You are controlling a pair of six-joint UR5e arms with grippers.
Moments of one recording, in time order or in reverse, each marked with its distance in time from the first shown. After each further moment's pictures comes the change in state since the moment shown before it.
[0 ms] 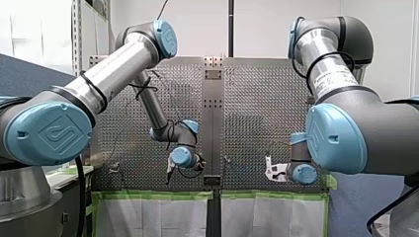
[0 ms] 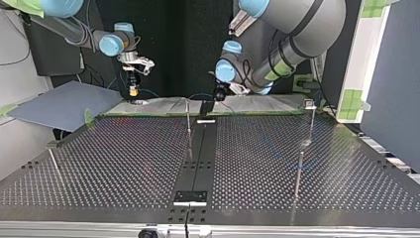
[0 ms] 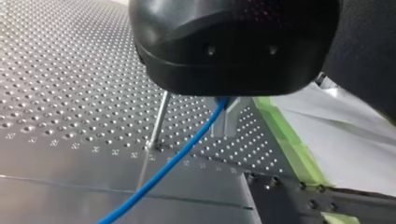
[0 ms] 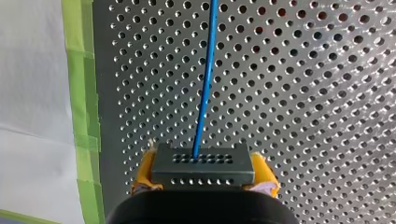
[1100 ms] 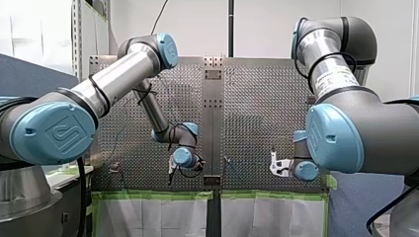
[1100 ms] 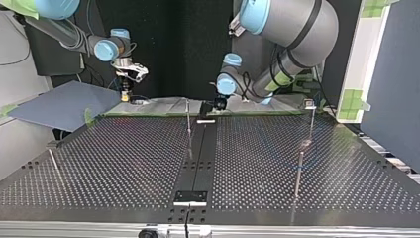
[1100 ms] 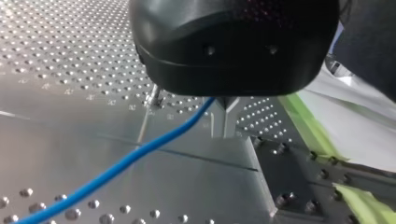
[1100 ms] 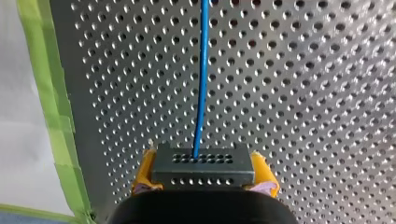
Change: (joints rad) left arm 0.047 -0.081 0.141 -0.076 0.039 -0.047; right arm -0.034 0.002 -0.052 0.010 0.038 0.053
